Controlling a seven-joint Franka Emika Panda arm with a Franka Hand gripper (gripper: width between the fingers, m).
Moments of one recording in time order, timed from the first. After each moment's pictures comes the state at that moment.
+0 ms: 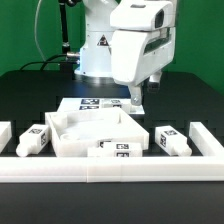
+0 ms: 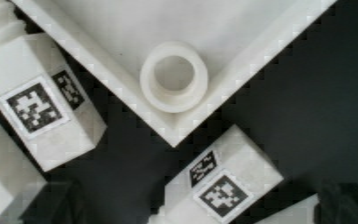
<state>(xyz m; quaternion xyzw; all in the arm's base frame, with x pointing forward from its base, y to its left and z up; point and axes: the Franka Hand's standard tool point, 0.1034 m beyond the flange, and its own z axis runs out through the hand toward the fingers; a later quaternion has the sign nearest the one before) 0.563 0.040 0.091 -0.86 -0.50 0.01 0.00</state>
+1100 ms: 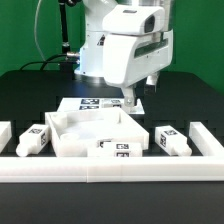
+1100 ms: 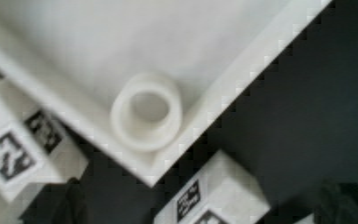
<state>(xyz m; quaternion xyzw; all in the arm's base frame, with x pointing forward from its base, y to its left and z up) 0.533 0.033 0.074 -0.89 -0.45 0.00 0.00</state>
